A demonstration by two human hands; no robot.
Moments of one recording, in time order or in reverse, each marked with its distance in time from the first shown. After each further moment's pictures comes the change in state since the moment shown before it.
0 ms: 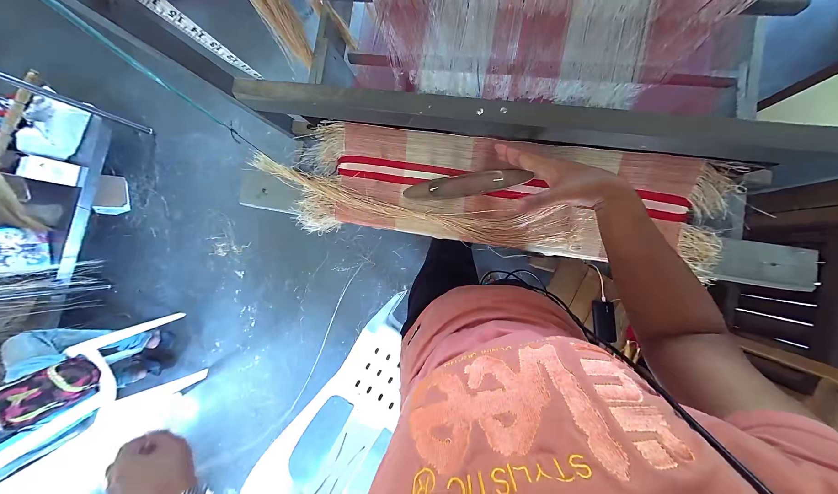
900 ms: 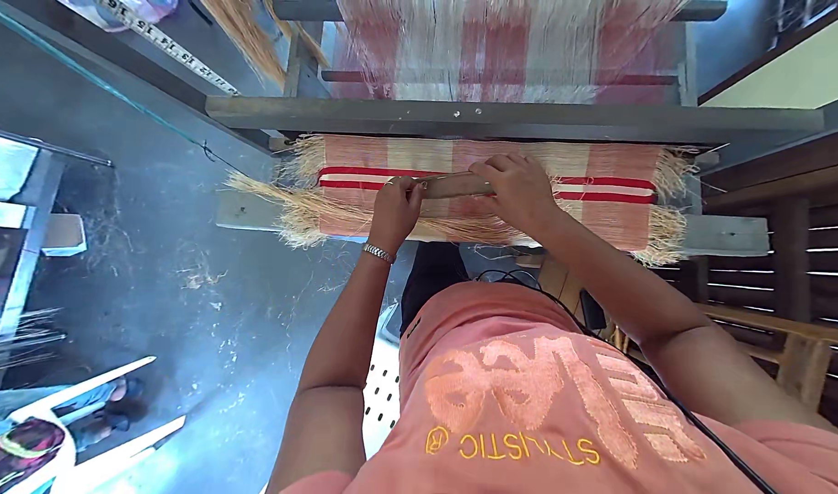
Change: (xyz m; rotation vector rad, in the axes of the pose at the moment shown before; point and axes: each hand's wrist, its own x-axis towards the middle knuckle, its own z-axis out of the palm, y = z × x) left_hand -0.120 0.479 0.048 -0.542 -0.352 1.312; right_hand 0.002 -0.023 0.075 -0.940 0.503 0.042
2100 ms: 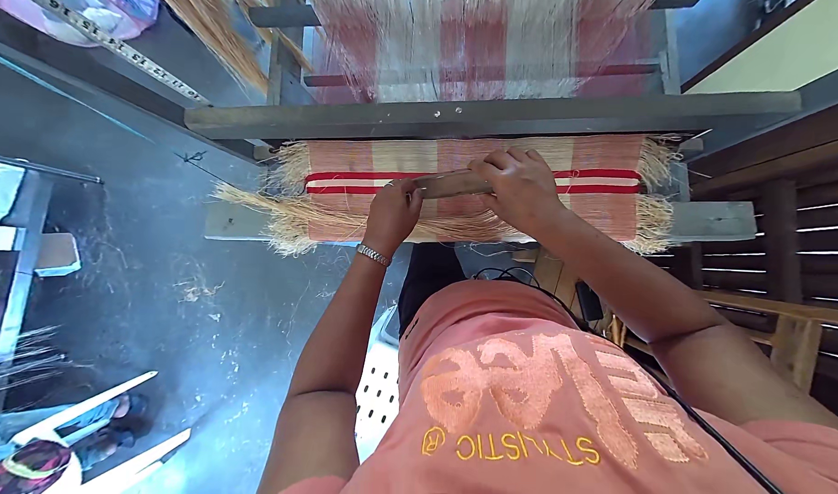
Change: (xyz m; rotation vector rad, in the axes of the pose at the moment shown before) left_hand 0.006 0.019 0.005 0.108 -0.120 0.039; right_hand -0.019 0.005 -0.024 -0.104 0.009 0.015
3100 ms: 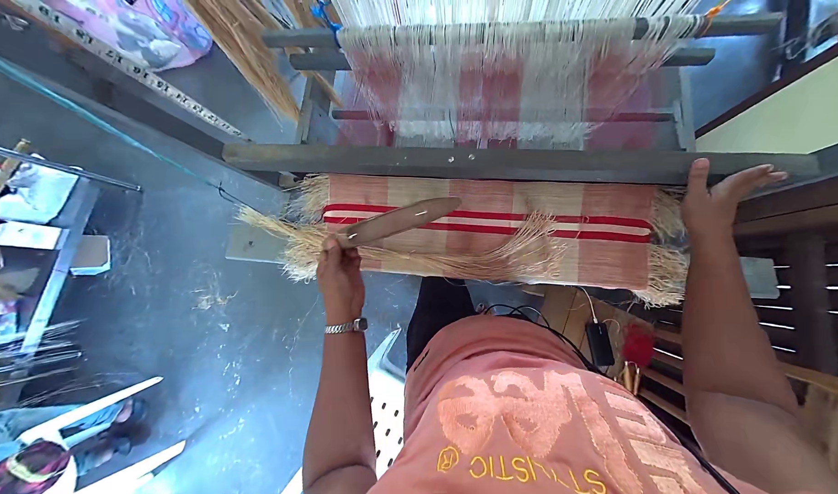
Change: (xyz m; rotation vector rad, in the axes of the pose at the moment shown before) left_hand -0.061 -0.068 -0.007 -1.396 0.717 -0.424; right_hand -0.080 0.267 0.020 0.420 0.612 0.923
